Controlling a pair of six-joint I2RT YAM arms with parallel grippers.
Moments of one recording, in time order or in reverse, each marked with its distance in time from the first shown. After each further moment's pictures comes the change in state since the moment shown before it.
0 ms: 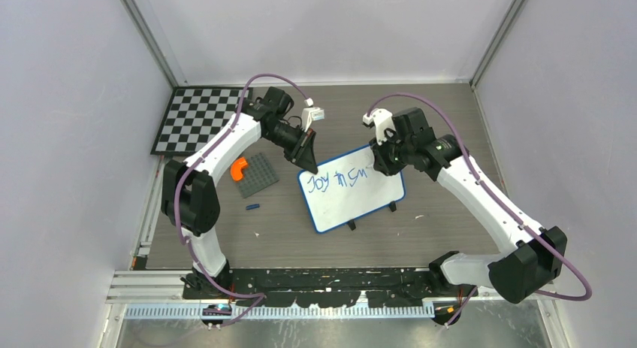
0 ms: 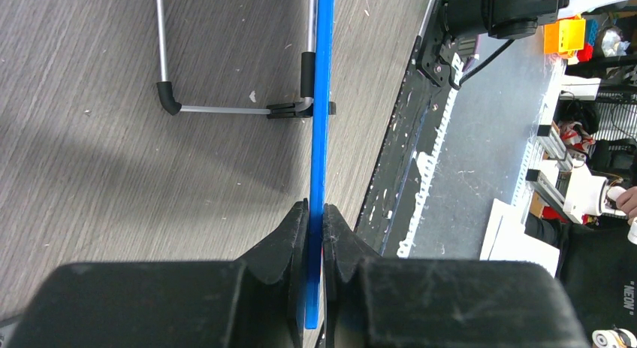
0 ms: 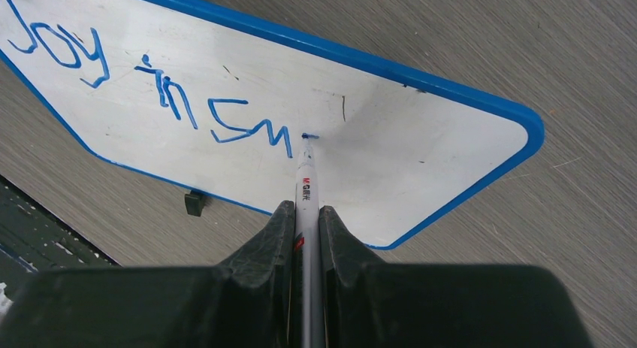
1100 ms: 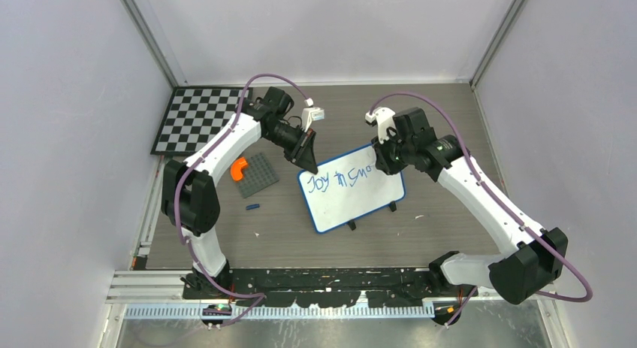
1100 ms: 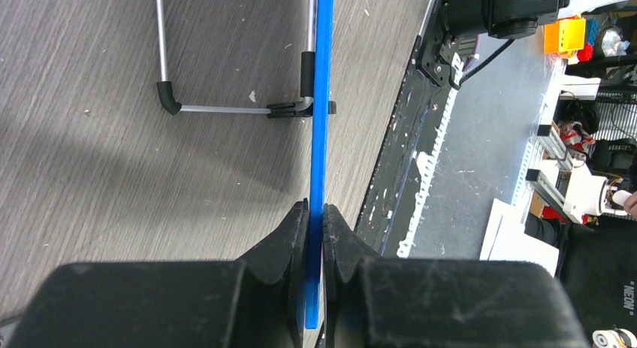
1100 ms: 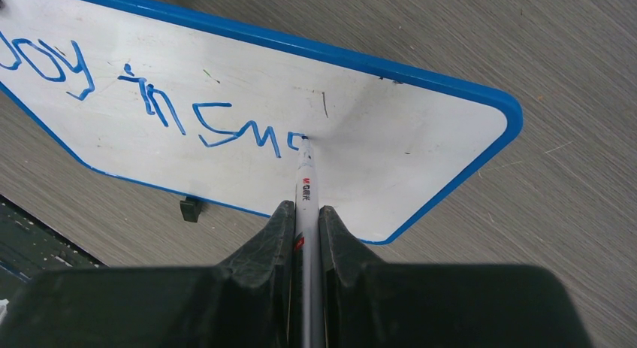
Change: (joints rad) left arm 0.000 0.000 0.000 0.000 -0.001 0.000; right arm -0.008 -0.007 -0.003 0.002 0.042 0.034
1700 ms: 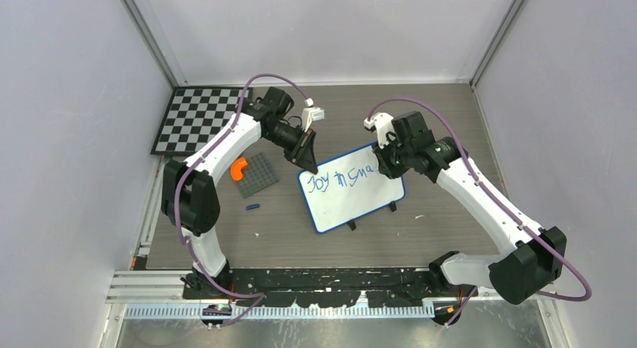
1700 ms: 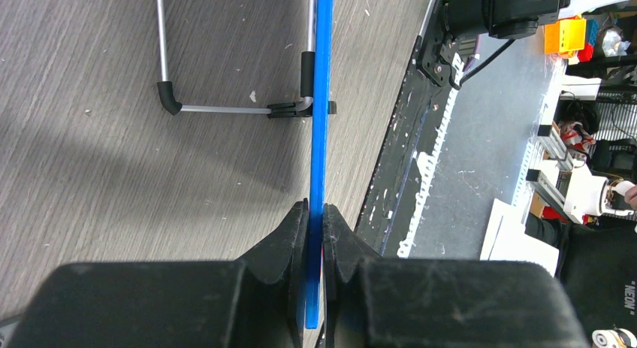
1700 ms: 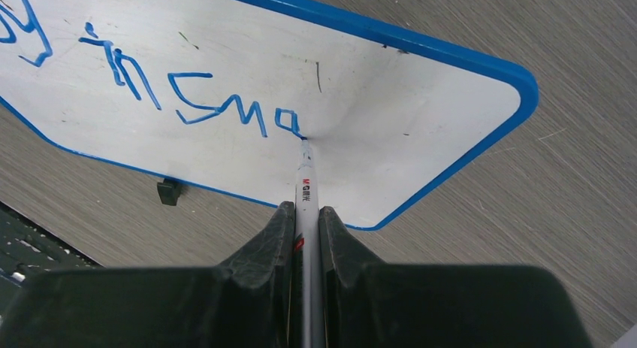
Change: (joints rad) left arm 0.000 0.000 0.000 0.000 -0.001 0.000; right arm 0.000 0.000 -0.030 -0.018 0.018 -0.043
